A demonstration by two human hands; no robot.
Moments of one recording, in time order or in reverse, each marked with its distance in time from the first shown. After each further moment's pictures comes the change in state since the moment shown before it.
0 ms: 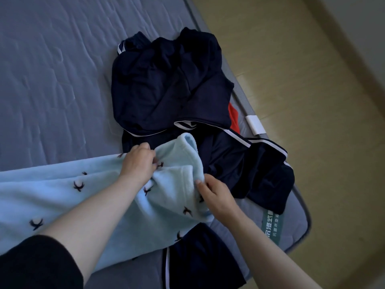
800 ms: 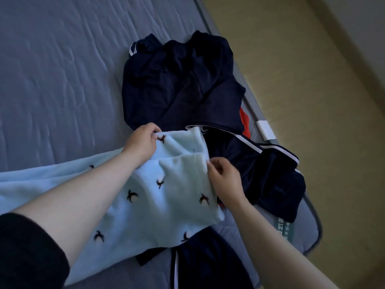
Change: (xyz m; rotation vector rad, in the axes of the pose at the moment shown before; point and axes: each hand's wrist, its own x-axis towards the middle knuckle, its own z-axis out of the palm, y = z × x) left_hand 0.047 -0.031 -0.026 -0.492 0.063 -0.091; right_hand 0.051 -0.022 0.007 0.035 0.307 0.050
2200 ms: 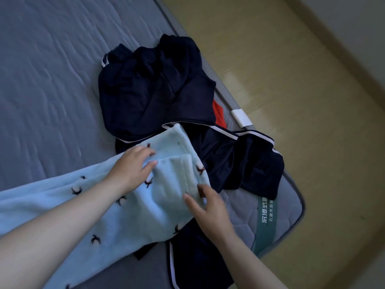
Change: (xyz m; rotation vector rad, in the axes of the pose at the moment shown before) left_hand -0.068 0.028 0.010 0.268 -0.201 0.284; right_hand -0.095 0.047 -0.006 -0.017 -0.051 0.020
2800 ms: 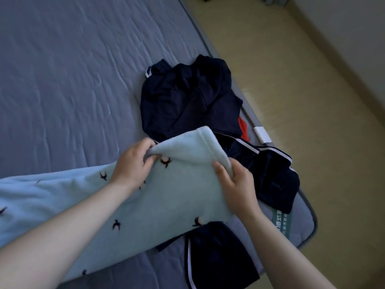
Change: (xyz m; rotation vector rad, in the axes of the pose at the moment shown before) left_hand -0.060 -0.016 -0.060 -0.140 0.407 0.004; right_hand 0.009 -0.085 -0.026 0.060 0.193 -0.309
